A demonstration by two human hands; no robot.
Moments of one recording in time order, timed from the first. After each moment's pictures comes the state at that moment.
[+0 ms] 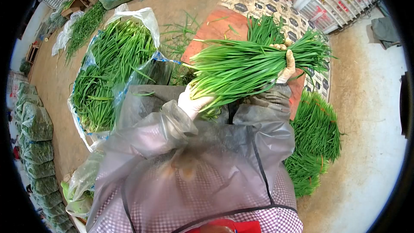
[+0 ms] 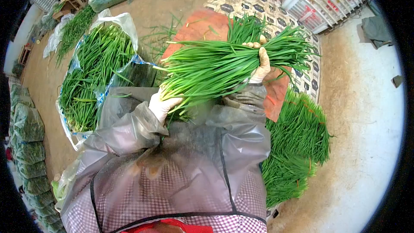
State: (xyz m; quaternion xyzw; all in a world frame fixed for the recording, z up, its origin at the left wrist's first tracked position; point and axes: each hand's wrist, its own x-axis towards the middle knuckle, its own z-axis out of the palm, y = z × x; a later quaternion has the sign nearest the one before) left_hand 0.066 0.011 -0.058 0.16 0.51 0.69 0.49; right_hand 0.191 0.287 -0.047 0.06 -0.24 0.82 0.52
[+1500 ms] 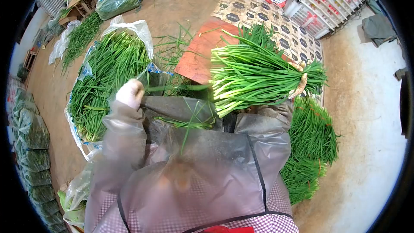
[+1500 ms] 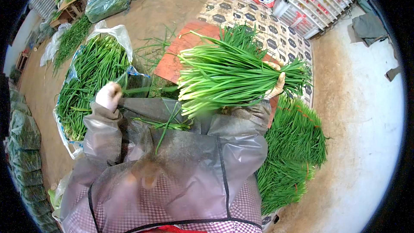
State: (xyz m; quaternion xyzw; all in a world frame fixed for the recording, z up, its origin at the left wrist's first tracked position) left_hand -0.090 -0.068 -0.041 0.48 0.83 0.26 0.03; right_hand 0.255 0.311 -0.052 0.23 -0.15 0.84 0.46
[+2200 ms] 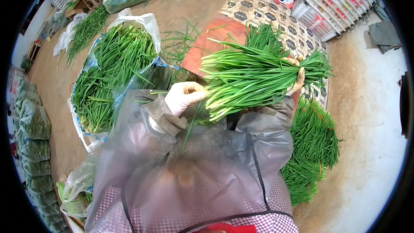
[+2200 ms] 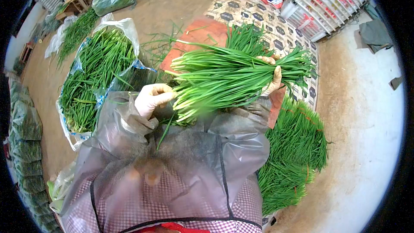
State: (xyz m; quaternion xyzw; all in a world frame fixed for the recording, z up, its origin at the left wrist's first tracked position) left_hand 0.026 0.007 -0.007 0.28 0.57 0.57 0.52; right_hand 0.228 0.297 -0.049 0.13 -0.21 0.82 0.51
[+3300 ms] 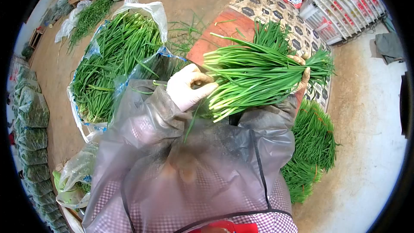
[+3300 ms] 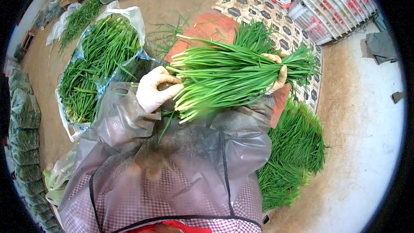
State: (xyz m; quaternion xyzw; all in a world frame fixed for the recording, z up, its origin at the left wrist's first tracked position) left_hand 0.026 0.008 0.005 0.47 0.70 0.49 0.21; right_hand 0.221 0.297 -0.050 0.13 -0.21 0.84 0.49
